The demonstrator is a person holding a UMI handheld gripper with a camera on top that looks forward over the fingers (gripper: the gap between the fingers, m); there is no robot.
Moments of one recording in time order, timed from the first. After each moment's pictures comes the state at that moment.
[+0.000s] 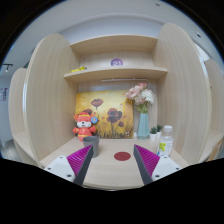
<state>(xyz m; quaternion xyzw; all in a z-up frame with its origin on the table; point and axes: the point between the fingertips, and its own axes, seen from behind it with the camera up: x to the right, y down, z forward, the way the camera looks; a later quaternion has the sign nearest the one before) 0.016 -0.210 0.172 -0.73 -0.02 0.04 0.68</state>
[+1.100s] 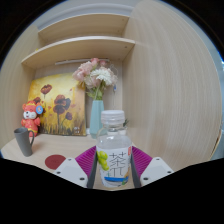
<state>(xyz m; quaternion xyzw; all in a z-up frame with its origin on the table) 0.246 -0.033 0.088 -0.74 0.06 -0.06 0.67</state>
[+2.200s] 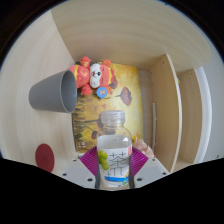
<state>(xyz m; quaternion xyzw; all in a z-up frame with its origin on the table) 0.020 0.044 0.185 -0.48 -0.46 -0.51 0.54</state>
